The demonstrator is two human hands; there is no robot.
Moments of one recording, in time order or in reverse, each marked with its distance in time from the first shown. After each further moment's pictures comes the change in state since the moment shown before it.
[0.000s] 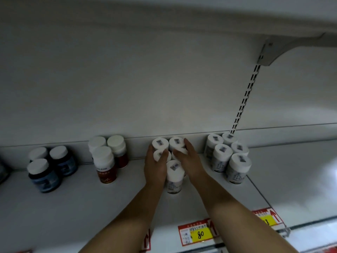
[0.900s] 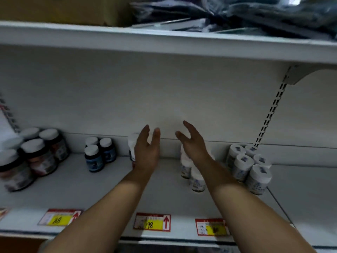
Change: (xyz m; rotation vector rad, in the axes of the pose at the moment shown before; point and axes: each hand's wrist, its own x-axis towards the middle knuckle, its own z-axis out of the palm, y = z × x) left_hand -0.016 0.069 -0.082 0.118 0.200 0.288; right_hand -0.027 -0.075 0.038 -0.086 -0.154 -0.381
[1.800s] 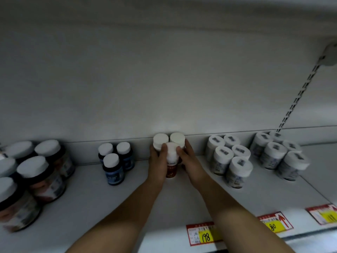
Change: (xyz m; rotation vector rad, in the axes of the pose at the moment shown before) left_hand 0.065 -0.092 -0.058 -0.202 -0.272 -0.297; right_hand -0.005 0.049 0.135 0.409 0.009 0.247
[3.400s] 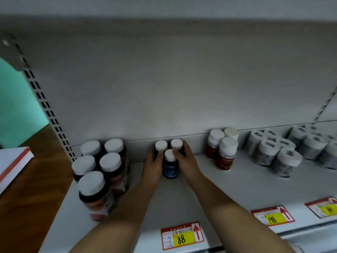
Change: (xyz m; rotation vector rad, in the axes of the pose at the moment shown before) left_hand 0.001 0.045 -0.178 0.216 -0.048 0.005; right_hand -0.020 0.005 0.181 -0.159 0.178 0.008
